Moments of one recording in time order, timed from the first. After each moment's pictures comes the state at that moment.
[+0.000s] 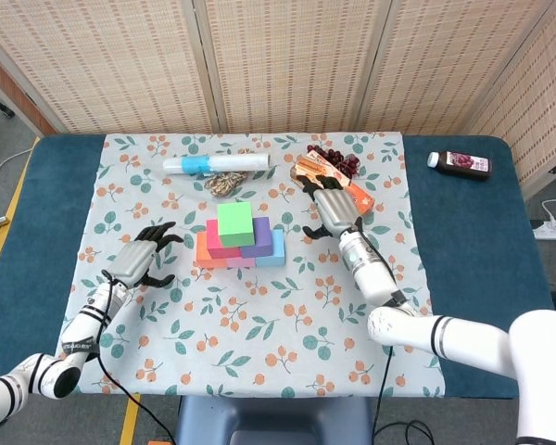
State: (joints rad) left arm -0.69 -1.41 -0.17 -1.32 1.27 0.83 -0.19; right arm 1.09 -1.51 0.28 -1.36 -0.58 0.86 -0.33
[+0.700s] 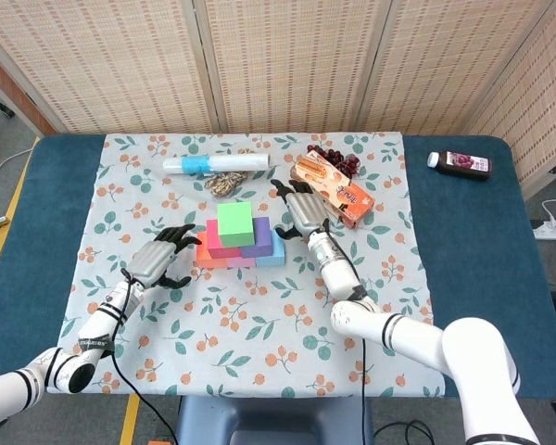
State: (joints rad) left arm -0.73 -1.46 -0.16 -1.30 1.30 0.82 -0.18; right arm 1.16 -1.79 0.35 -0.99 -0.66 0.74 -0.24
